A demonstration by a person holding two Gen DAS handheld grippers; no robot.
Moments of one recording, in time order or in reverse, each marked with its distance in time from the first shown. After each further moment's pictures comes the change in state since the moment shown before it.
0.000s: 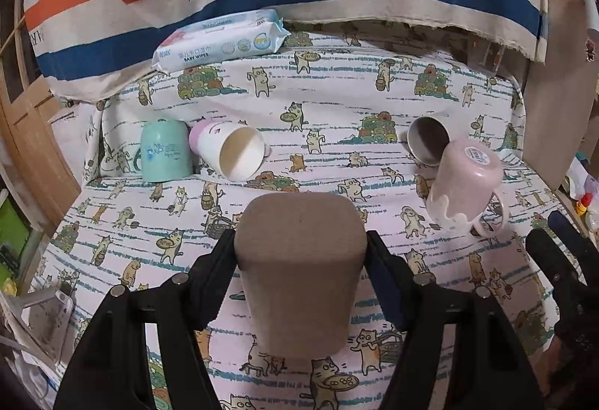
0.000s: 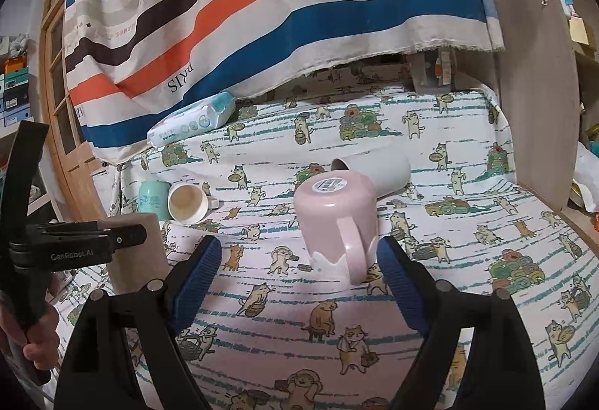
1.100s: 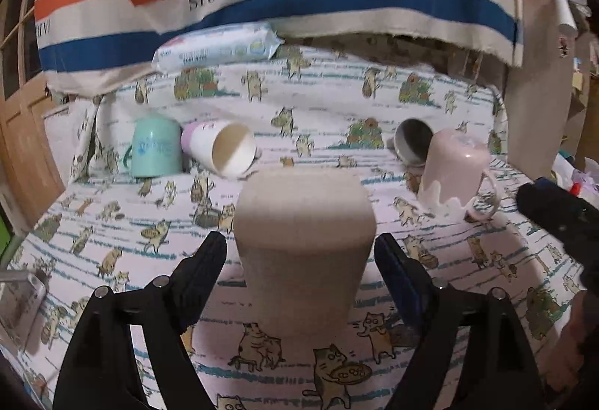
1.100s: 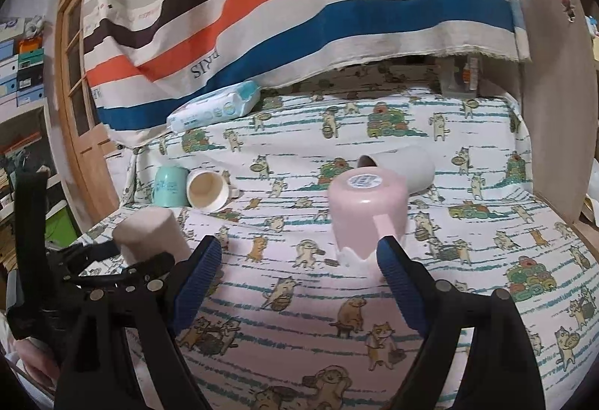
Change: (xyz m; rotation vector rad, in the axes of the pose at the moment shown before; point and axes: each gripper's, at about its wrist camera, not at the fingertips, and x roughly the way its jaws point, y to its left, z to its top) left arm -0.002 0.009 -0.047 0.002 -0.144 -0.079; right arm 0.002 0.027 -0.001 -0.060 0.026 0.055
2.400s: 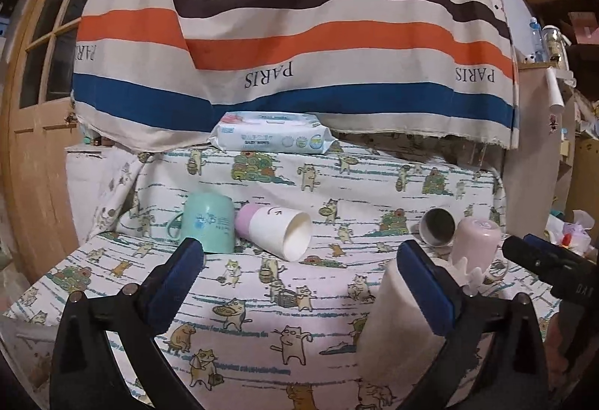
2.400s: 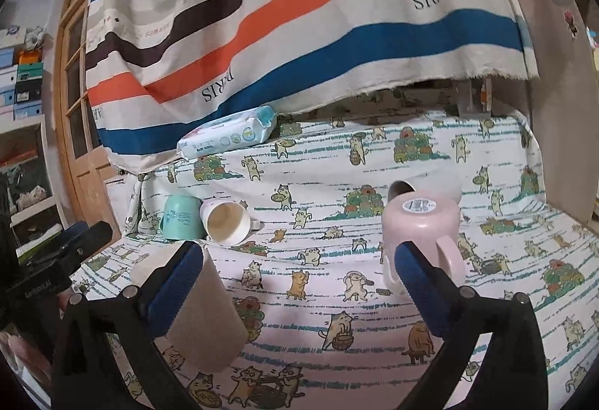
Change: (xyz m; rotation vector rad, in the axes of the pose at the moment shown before) left arm -0.037 0.106 0.004 -0.062 -0.339 -0.033; right arm 0.023 0.049 0.001 0.036 -0.118 -0.032
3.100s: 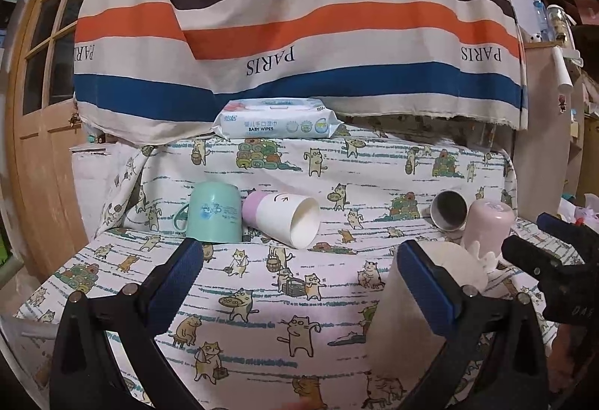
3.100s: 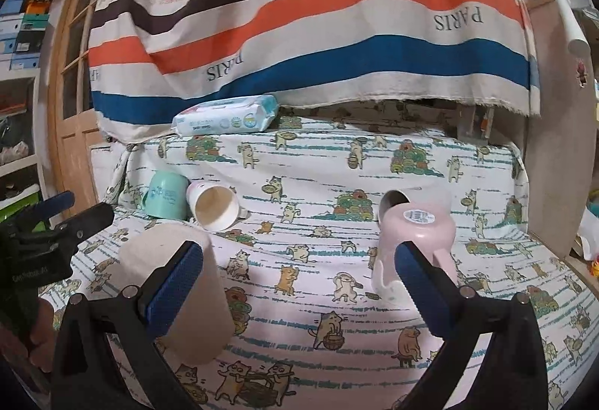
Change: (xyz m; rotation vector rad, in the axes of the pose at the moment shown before) left arm 0.009 -0.007 -0.004 0.038 0.056 0.034; right arm 0.003 0.032 -0.004 -0.165 0.002 -0.086
